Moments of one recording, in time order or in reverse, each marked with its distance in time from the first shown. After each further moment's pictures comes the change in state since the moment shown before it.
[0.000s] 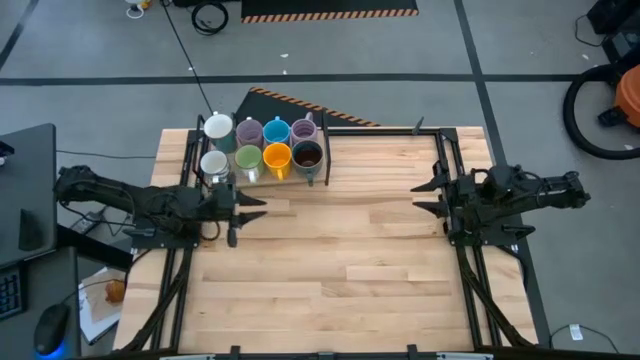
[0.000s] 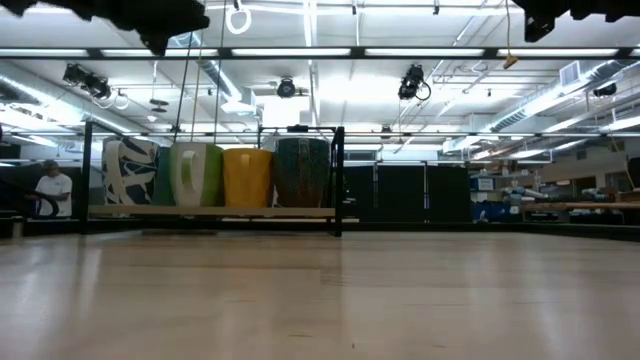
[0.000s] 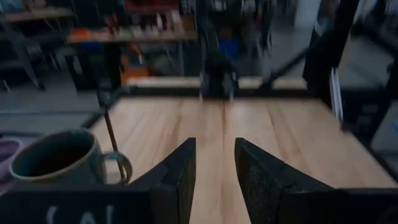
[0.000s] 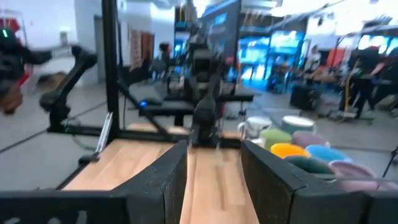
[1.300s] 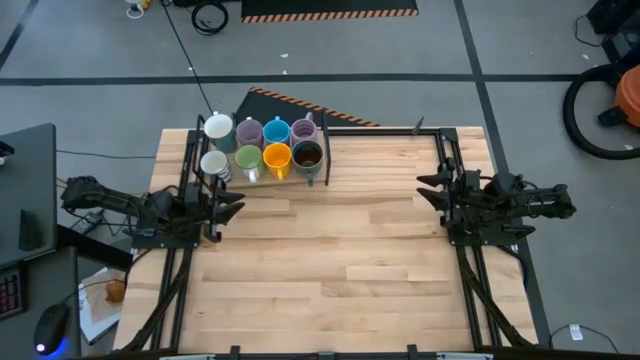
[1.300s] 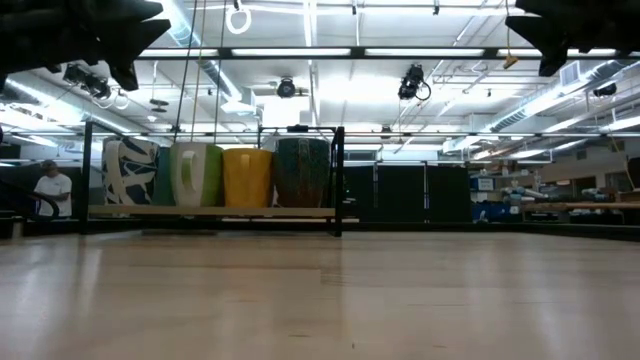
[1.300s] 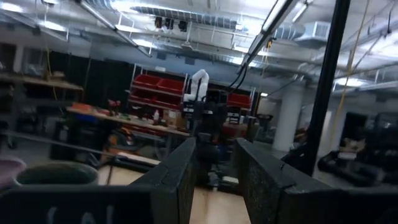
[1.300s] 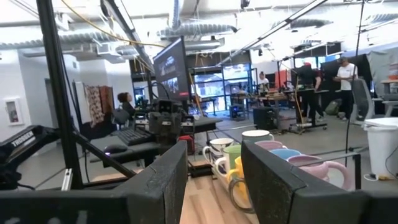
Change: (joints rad) left arm -0.006 -0.365 -0.485 0.643 -0.026 -0.058; right arm -0.039 -0.263 -0.229 0.172 0.174 0.115
